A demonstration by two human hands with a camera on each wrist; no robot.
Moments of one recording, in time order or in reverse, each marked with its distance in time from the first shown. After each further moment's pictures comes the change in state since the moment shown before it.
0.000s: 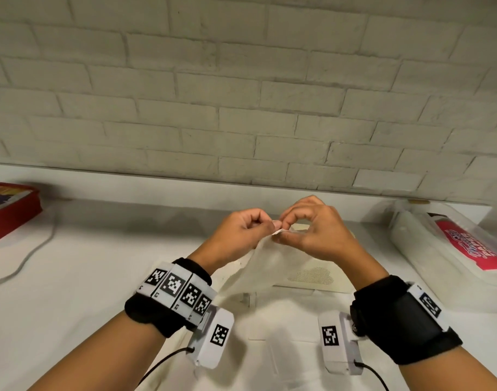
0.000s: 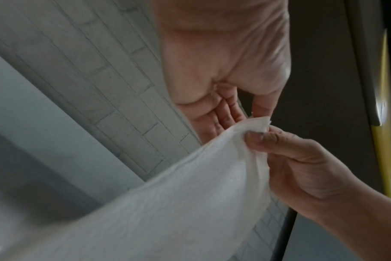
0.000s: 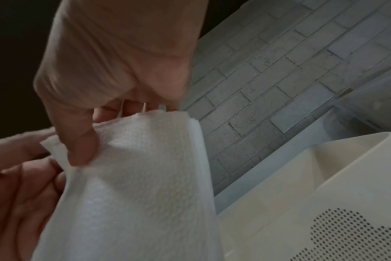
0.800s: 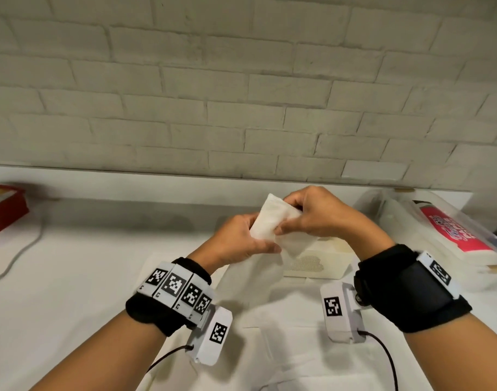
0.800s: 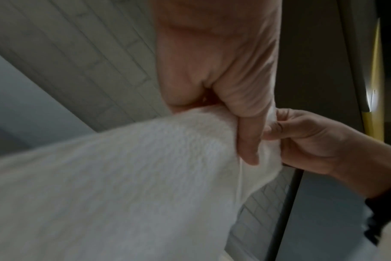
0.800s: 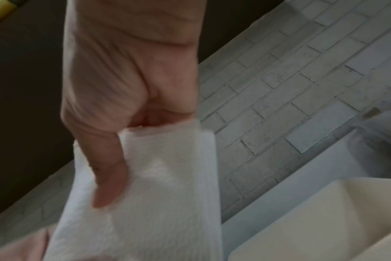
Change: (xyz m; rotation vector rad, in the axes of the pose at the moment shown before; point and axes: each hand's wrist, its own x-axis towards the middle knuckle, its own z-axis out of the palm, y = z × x) left_hand -0.002 -0.012 0.007 0.266 -0.094 -0.089; right_hand 0.003 -0.026 -0.028 -0.175 -0.266 0.180
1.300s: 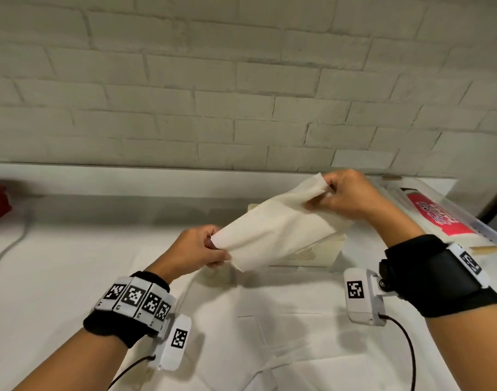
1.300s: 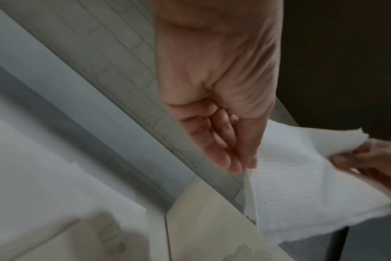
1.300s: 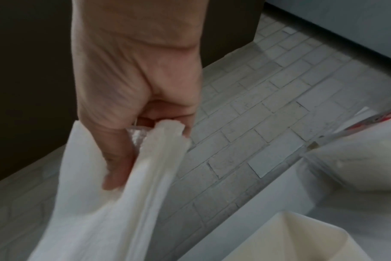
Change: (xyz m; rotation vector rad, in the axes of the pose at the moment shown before) left_hand -0.021 -0.059 -0.027 0.034 0.084 -0.166; right_hand -0.013 0.049 -0.025 -0.041 0.271 0.113
